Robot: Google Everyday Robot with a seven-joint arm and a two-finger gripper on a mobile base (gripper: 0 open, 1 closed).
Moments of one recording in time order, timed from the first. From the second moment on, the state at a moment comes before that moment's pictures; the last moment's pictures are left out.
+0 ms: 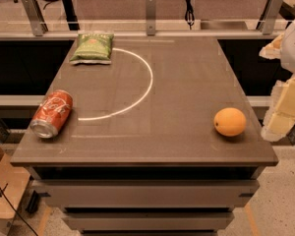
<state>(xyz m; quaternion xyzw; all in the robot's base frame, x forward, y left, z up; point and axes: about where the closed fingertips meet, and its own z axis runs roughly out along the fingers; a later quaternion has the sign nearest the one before) 0.438 -0.217 0.976 -0.60 0.78 -0.03 0.16</state>
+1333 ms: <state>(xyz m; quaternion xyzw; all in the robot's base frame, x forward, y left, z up) 0.445 -0.205 0.941 -0.61 0.75 0.08 0.22</state>
